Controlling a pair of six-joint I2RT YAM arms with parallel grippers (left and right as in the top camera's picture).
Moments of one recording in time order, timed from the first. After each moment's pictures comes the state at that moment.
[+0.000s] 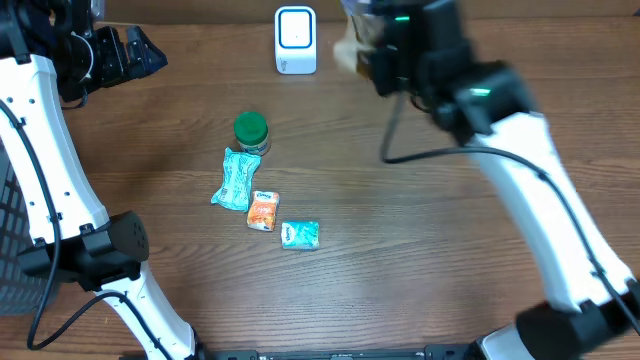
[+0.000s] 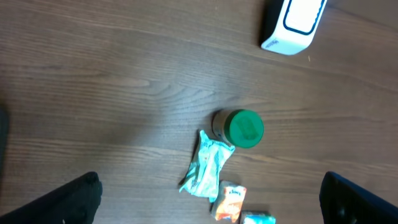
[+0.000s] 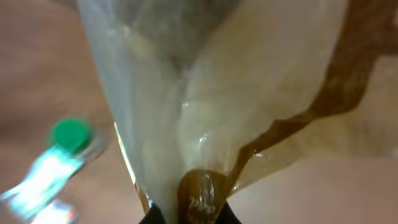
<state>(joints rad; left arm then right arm) 0.27 2.11 2.64 -1.69 0.33 -0.02 0.39 1.68 1.87 -0.92 0.02 0.01</state>
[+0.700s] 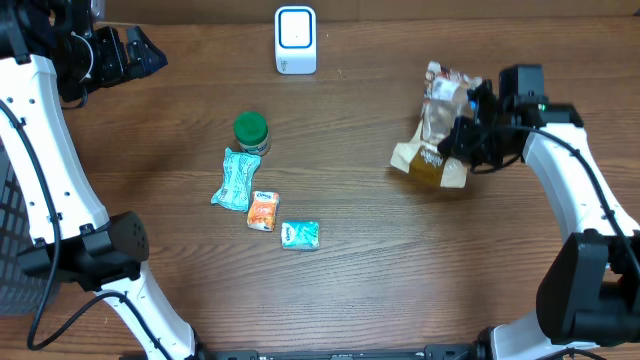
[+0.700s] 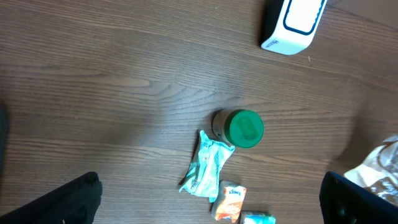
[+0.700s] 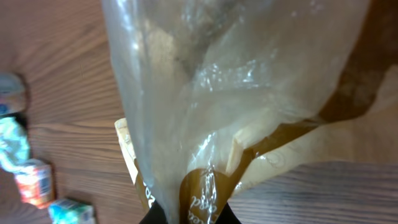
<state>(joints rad) 0.27 2.11 2.64 -1.69 0.33 -0.02 -0.05 1.72 1.27 -0.83 -0.39 0.17</state>
